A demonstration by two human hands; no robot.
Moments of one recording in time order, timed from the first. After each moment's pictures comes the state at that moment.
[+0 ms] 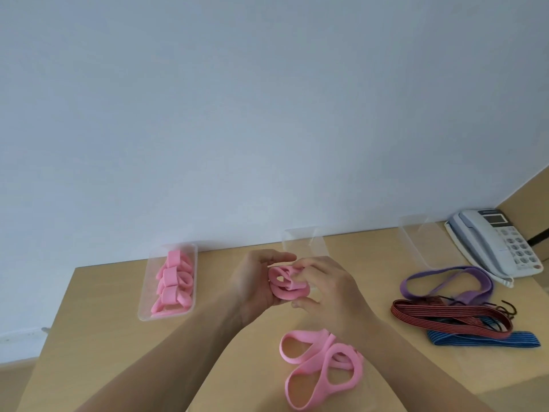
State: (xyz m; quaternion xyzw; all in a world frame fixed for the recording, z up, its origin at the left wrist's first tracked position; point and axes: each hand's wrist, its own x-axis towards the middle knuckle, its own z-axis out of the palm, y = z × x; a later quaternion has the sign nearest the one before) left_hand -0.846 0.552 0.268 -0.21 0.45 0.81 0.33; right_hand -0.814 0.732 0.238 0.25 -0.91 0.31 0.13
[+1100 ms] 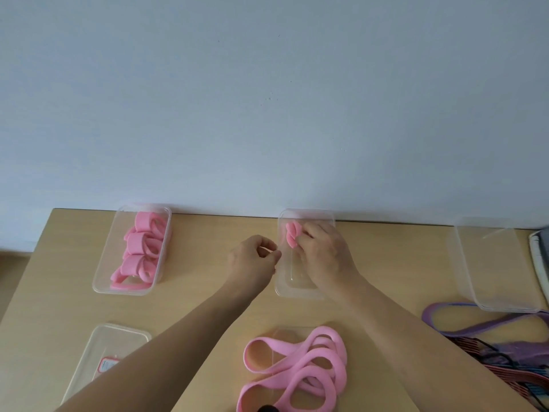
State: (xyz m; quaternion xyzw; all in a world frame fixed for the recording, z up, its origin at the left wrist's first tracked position) left_hand -0.913 0.617 0.161 -0.30 0.80 0.50 0.16; right_hand -0.961 0.777 0.114 0.26 -0.94 0.16 0.13
